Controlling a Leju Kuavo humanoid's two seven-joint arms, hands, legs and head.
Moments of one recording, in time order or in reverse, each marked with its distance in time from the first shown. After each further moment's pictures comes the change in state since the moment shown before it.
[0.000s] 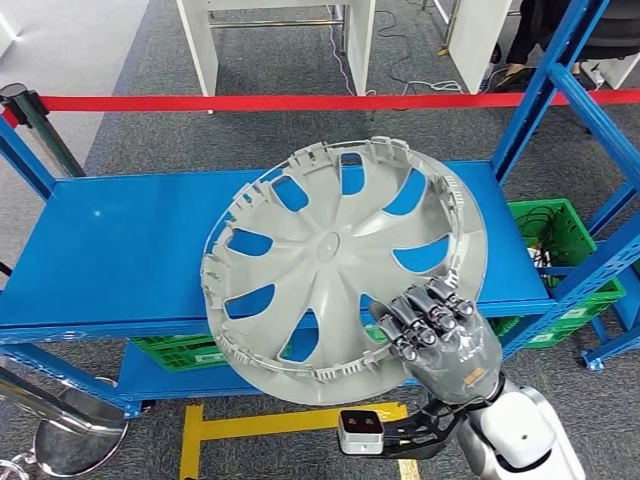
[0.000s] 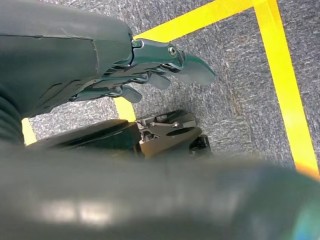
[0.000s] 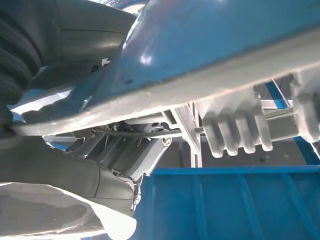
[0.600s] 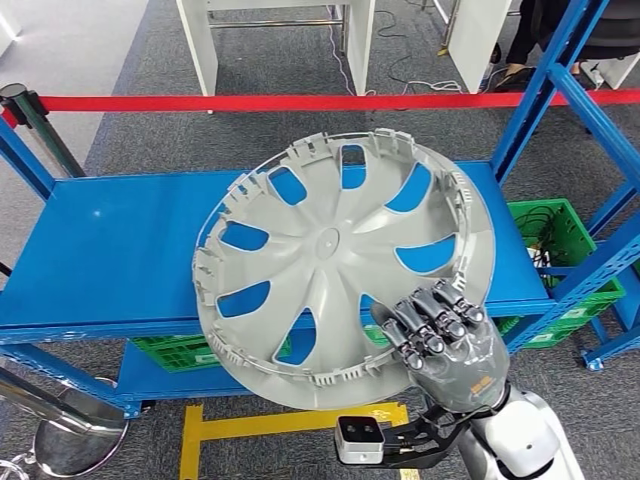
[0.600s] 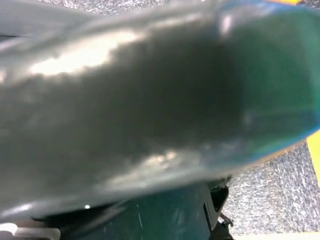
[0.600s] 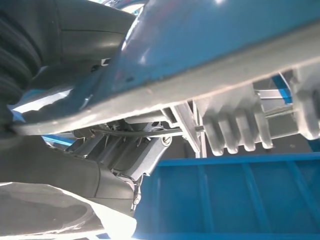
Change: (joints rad) left arm 0.000 0.005 0.000 0.001 0.002 0.047 0.057; right arm 0.019 0.026 0.001 -0.048 0.000 0.000 -0.003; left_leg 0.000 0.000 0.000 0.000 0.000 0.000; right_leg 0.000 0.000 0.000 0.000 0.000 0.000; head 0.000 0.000
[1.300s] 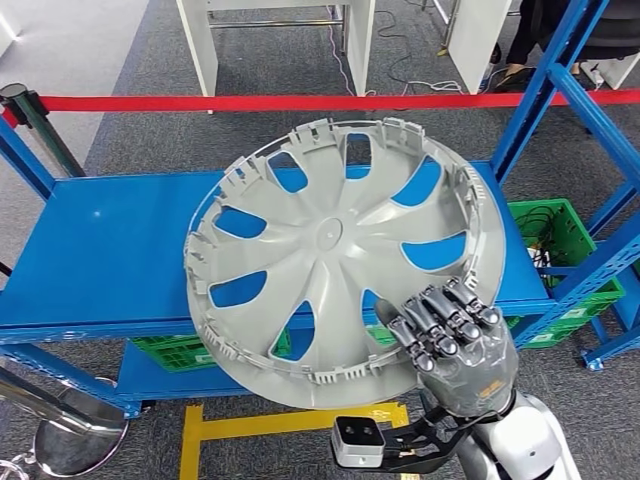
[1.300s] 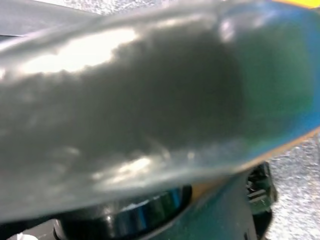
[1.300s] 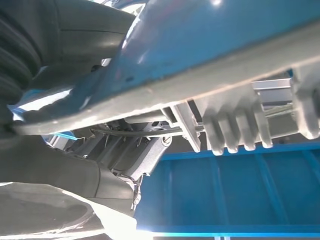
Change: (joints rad) left arm 0.003 0.012 0.004 0.020 0.037 0.009 0.144; right arm 0.011 0.031 0.004 -0.040 0.000 0.000 0.029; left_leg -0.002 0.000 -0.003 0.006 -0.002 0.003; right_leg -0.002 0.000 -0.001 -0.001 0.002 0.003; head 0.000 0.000
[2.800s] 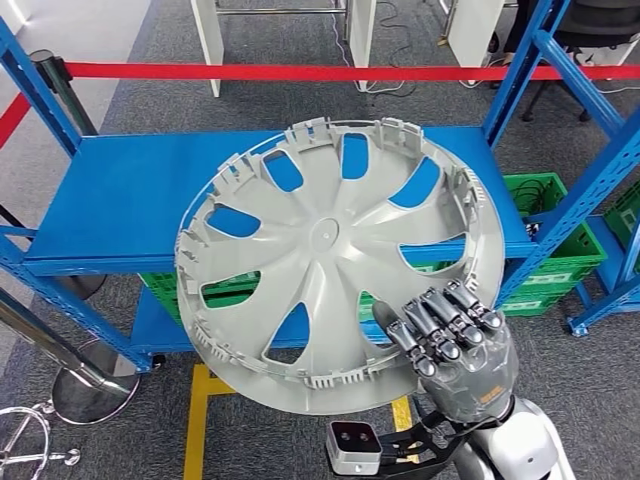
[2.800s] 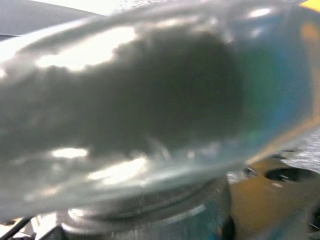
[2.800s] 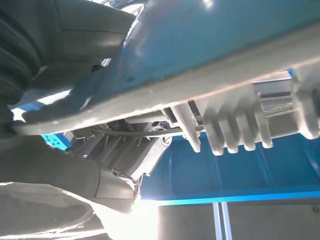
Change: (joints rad) left arm -0.002 0.008 -0.001 0.008 0.005 0.016 0.128; right arm 0.009 0.009 0.023 -0.014 0.000 0.000 0.023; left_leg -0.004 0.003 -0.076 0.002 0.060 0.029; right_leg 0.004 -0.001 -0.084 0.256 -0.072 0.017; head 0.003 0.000
